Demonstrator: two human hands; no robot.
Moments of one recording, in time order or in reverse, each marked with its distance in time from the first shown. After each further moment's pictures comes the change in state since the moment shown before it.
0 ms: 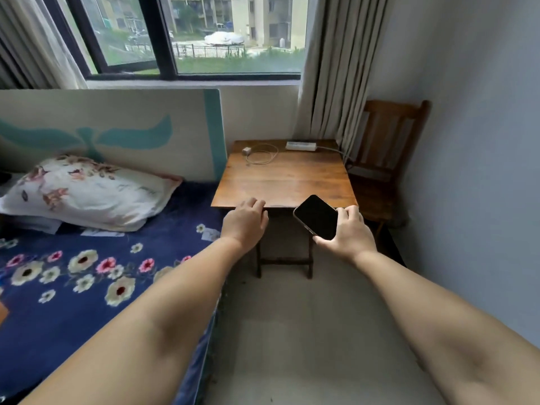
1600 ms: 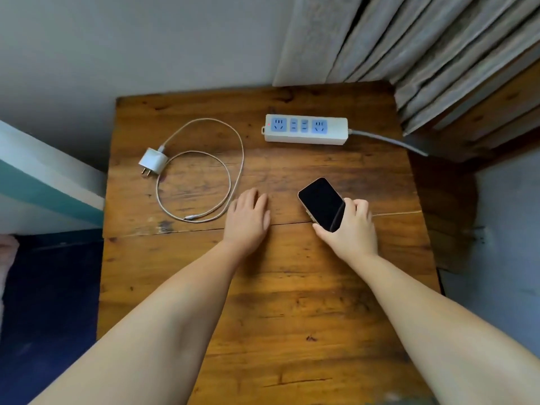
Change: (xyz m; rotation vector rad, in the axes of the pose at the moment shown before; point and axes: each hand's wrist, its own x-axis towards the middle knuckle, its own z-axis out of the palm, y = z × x) left_hand 0.657 -0.216 0.510 -0.064 -0.523 0.011; right_hand 0.700 0.159 0.370 -0.006 -0.315 0.461
